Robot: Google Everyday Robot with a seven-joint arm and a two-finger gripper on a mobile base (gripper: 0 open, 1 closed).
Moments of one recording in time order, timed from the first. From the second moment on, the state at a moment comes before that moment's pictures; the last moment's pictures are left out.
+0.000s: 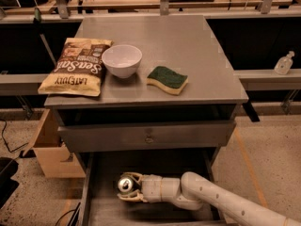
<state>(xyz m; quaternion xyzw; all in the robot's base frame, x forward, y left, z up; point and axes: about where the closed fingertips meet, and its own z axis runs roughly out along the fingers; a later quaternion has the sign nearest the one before) 0.461 0.095 0.464 -0.55 0.51 0.38 0.54</state>
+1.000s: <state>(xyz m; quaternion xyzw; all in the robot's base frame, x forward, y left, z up) 0.459 0.100 0.464 -0.55 0.51 0.38 0.54</state>
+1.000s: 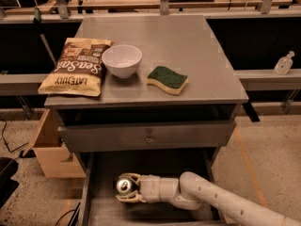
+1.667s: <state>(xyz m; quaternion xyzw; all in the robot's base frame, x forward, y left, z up) 0.457 0.104 0.465 -0.55 0.51 0.38 0.54</state>
